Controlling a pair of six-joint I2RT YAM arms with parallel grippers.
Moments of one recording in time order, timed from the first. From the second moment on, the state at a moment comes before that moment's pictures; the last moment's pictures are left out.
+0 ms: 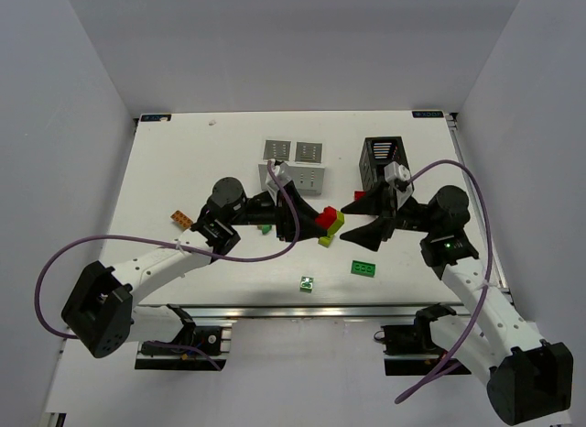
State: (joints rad) left arm -0.72 1.27 0.77 0.64 0.89 -0.51; right arm 0.29 0.87 0.60 0.42 -1.20 0.31
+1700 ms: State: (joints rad) left arm -0.69 1.18 0.77 0.55 0.86 -0.41; right arm 0.27 0.90 0.58 0.45 -1.22 0.25
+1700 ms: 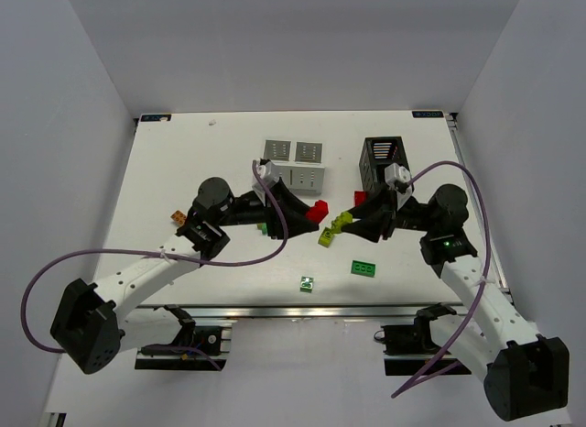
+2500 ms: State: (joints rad) left arm -0.68 1.15 0.77 0.51 0.78 -0.37; right arm 0.19 1.00 0.64 0.21 -0.12 -0.03
